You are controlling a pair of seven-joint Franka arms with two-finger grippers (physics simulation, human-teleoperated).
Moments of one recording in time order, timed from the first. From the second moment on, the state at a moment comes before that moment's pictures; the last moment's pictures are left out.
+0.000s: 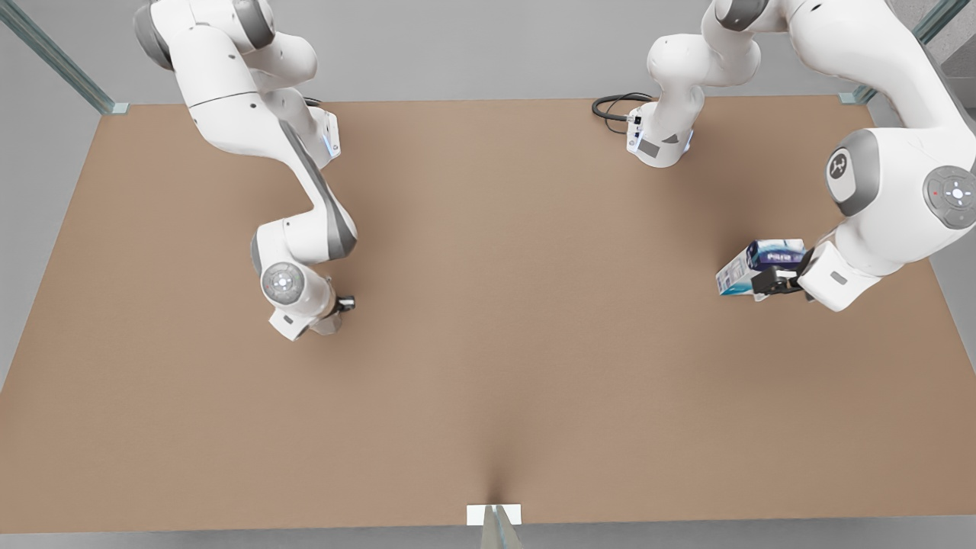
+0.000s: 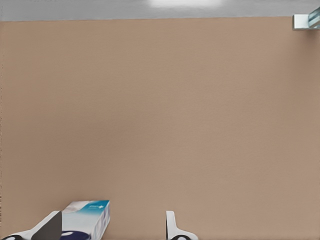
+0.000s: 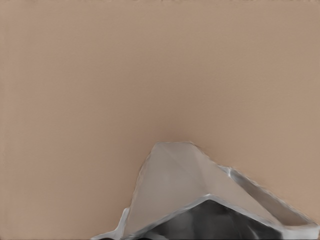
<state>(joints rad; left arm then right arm) -0.09 0.24 0.08 -1.39 -0.03 1.62 -0.01 0.27 0.40 0.06 -1.88 0.00 2.11 0.24</state>
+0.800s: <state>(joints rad) -0.08 0.26 0.08 -1.39 -0.03 1.64 -0.08 0.69 1.03 0.06 -0.90 0.14 2.10 0.63</state>
